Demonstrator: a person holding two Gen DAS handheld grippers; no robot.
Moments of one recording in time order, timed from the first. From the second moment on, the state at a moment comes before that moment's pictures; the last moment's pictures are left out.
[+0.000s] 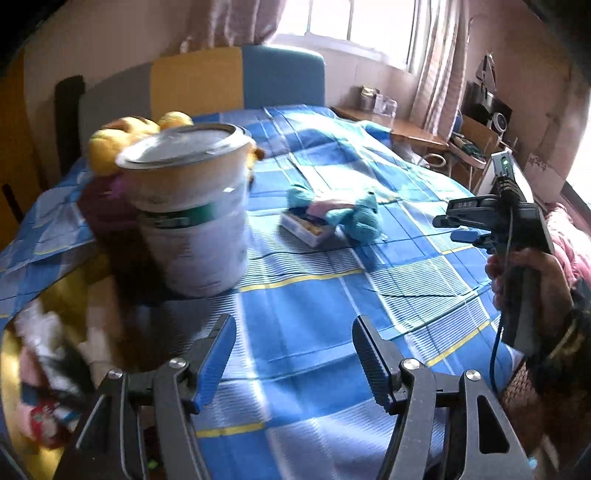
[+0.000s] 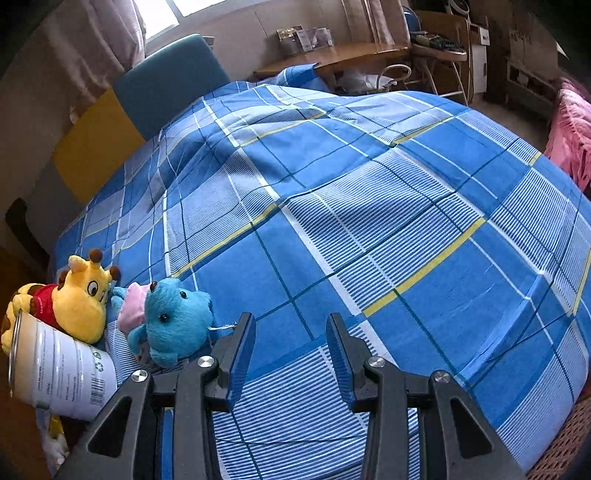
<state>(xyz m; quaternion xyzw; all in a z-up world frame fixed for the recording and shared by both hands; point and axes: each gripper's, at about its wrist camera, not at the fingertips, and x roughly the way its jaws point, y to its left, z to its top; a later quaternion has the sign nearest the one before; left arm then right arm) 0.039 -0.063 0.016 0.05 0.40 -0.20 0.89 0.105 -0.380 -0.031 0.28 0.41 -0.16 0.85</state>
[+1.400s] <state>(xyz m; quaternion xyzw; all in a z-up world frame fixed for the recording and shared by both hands) 0.190 -0.274 -0.026 0.20 0.36 -0.27 0.87 0.095 -0.404 -0.043 0.41 0.39 -0.11 0.81</state>
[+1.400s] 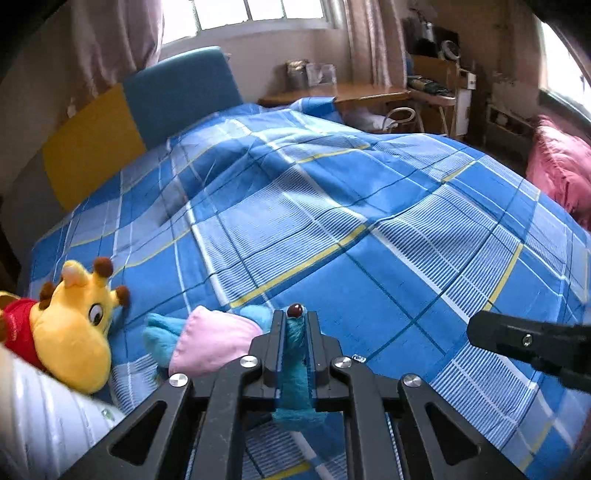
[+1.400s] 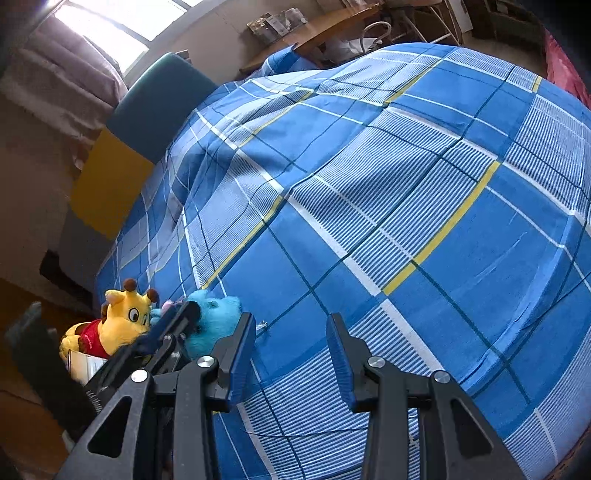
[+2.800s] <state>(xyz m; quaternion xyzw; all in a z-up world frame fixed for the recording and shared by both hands) 0.055 -0.091 -0.042 -0.07 0.47 -0.25 0.84 0.098 -0.399 -0.049 0.38 0.42 -0.12 0.81</state>
